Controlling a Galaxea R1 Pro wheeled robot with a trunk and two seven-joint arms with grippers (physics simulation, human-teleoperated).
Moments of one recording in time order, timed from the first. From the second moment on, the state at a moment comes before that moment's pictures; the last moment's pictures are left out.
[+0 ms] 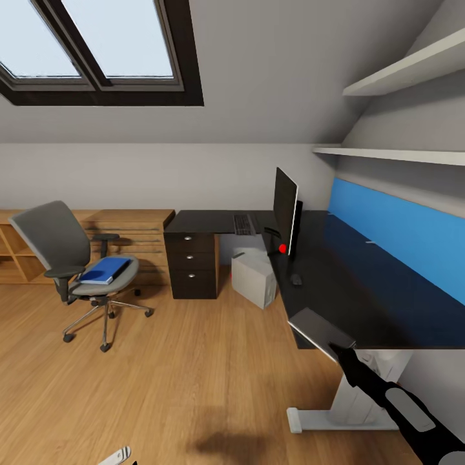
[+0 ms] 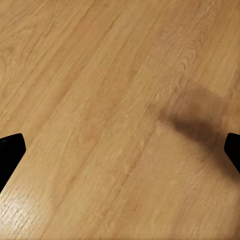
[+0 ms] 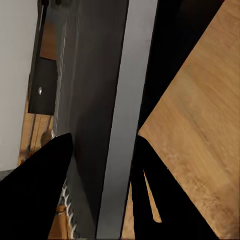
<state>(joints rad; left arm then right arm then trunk) -0.22 0.03 0.19 -0.41 0.34 -0.13 0.04 -0.49 -0.34 0.19 -0.60 -1.45 0.30 0.32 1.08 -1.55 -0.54</state>
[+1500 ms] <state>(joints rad) -0.22 0.03 0.19 -0.41 0.34 -0.13 0.04 -0.49 -0.34 0.19 -0.60 -1.45 0.30 0.32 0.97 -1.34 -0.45</state>
